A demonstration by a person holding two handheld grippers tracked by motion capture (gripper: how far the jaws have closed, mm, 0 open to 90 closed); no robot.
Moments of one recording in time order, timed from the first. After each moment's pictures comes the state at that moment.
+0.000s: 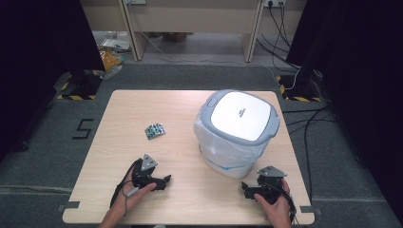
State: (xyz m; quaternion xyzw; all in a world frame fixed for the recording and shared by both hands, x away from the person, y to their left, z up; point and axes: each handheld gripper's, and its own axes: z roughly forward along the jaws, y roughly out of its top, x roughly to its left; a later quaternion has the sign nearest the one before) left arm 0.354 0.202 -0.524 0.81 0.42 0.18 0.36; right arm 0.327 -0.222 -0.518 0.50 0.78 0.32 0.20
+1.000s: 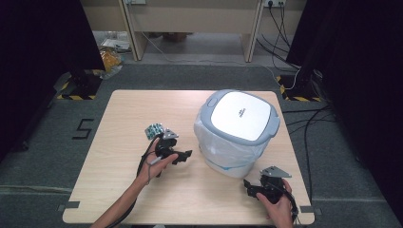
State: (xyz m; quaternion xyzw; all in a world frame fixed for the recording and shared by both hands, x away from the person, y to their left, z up) left arm 0.448 0.136 -0.499 0.80 0.43 0.13 0.41; right arm 0.325 -0.229 -0.516 0.50 0.77 0.35 0.20
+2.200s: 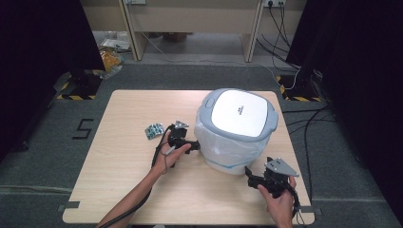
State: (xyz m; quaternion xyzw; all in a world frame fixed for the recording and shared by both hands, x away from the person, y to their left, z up) left arm 0.482 0.109 -0.508 0.76 0.47 0.12 0.43; right arm 0.327 -0.224 -0.472 0.47 0.73 0.41 0.29
